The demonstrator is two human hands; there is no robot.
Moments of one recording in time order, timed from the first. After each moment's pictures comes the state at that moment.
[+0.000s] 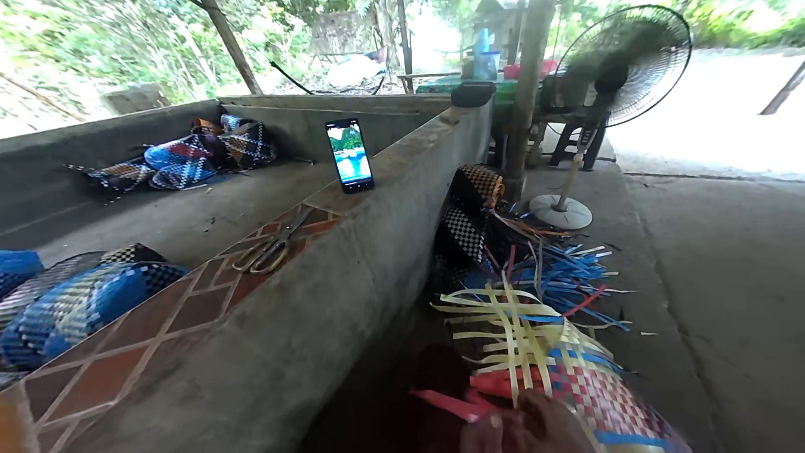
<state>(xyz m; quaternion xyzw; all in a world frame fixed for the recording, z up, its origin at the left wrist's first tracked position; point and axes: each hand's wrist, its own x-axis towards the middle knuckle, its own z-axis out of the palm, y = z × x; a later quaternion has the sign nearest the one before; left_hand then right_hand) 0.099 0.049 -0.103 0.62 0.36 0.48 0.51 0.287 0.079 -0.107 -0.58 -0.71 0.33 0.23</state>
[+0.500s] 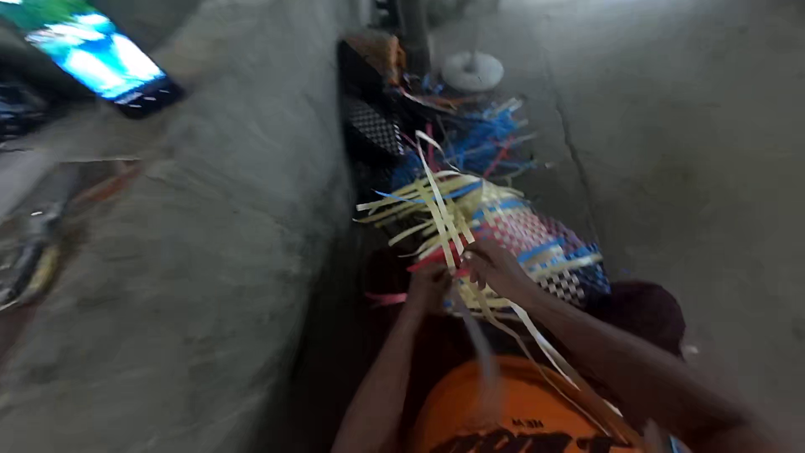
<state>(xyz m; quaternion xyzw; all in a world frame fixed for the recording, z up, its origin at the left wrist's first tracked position) 0.104 0.133 -0.103 0.76 0.46 0.08 0.46 0.284 0.072 -0.070 -0.62 -0.50 0.51 0.33</state>
